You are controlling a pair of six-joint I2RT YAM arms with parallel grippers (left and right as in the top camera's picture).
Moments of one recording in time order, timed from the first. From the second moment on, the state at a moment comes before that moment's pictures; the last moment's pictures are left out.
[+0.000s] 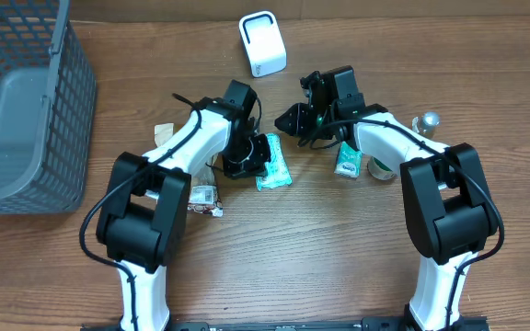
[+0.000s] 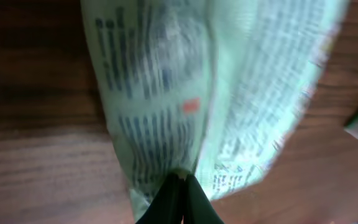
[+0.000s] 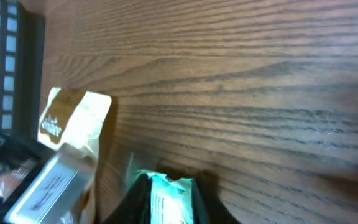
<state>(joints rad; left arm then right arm) -0.39 2.09 1.44 -0.84 0.42 -0.58 0.32 2.08 1.33 -0.18 -0.57 0.46</state>
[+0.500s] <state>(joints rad) -0.35 2.10 1.45 -0.83 0.36 -0.44 0.33 2.08 1.33 -0.19 -0.72 0.46</state>
